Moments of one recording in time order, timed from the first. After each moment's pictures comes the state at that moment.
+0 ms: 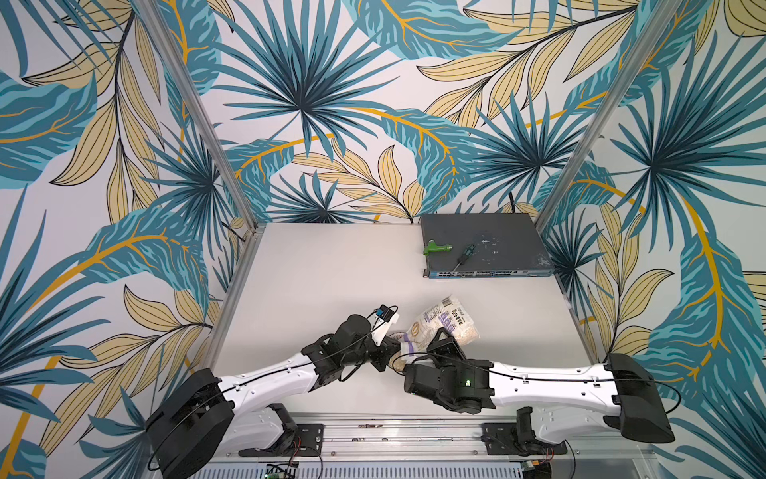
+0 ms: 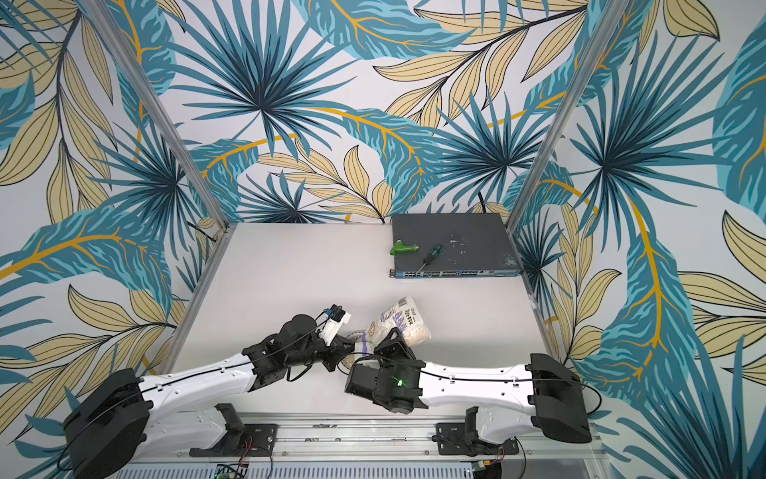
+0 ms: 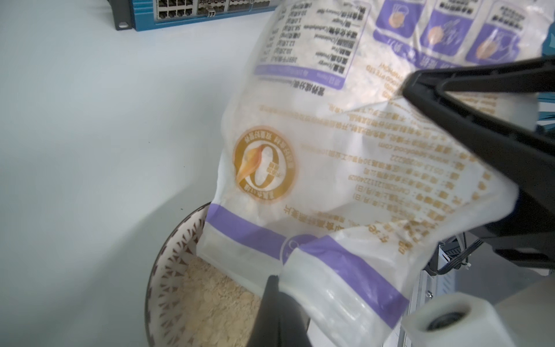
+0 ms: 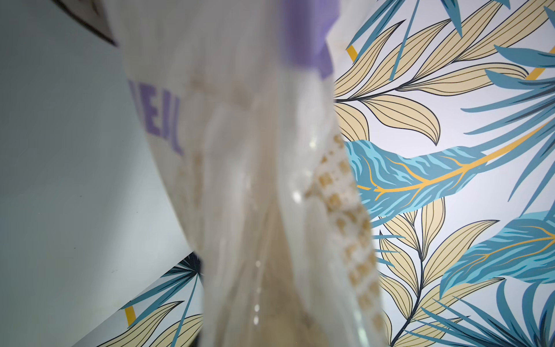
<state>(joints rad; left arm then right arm) -0.81 1.21 0.50 0.17 0.30 -0.37 1.48 1.31 0.84 -0.80 1.15 -0.87</state>
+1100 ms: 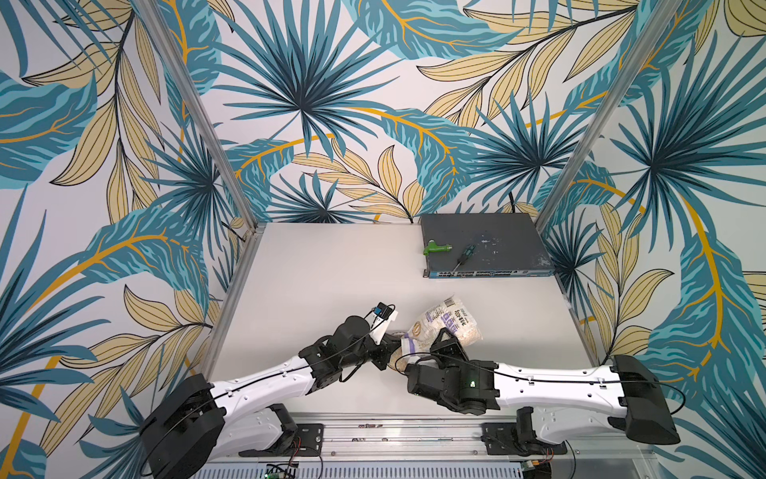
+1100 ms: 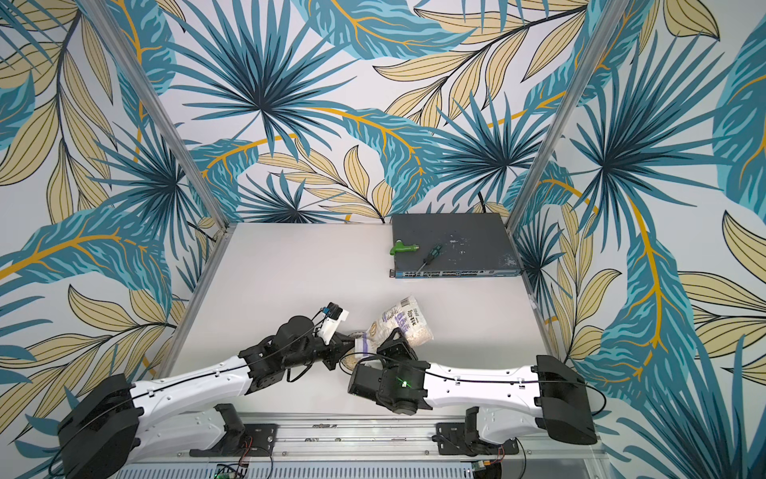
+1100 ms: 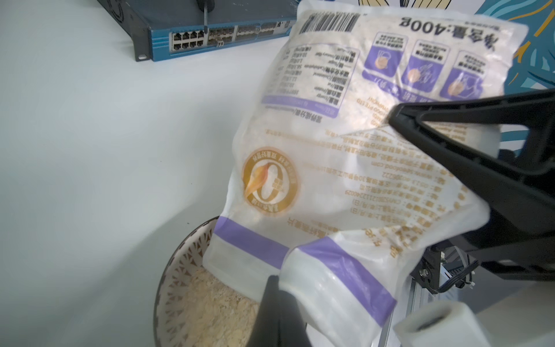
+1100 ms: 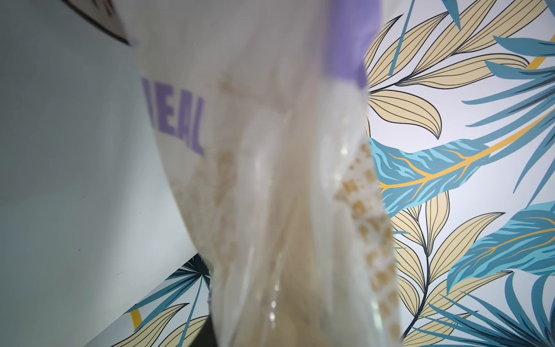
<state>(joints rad) -0.84 1.14 0.49 0.18 0.22 -0.39 1.48 1.28 0.83 -0.80 1.14 -0.86</state>
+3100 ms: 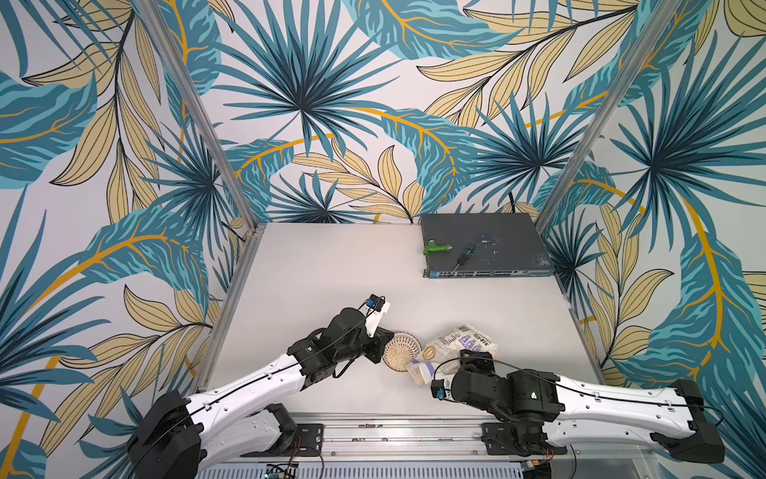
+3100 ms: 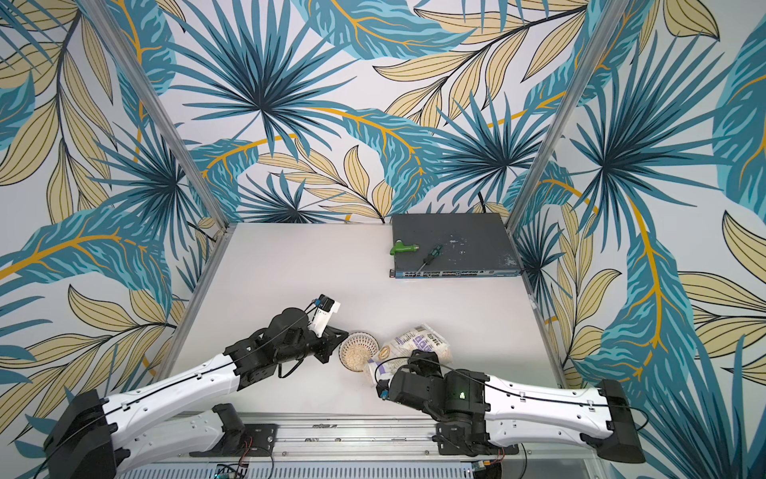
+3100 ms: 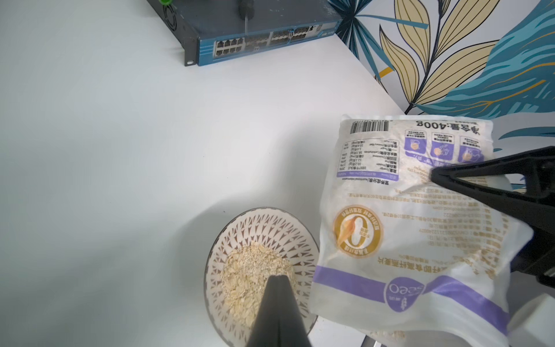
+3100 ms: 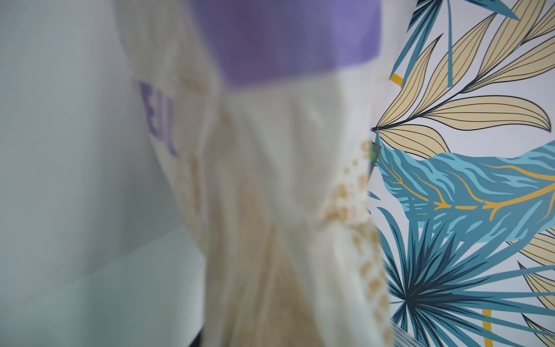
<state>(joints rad) -0.81 1.07 0.60 -0.10 0.16 -0.39 1.49 0.87 0.67 -0.95 0.78 -0.67</state>
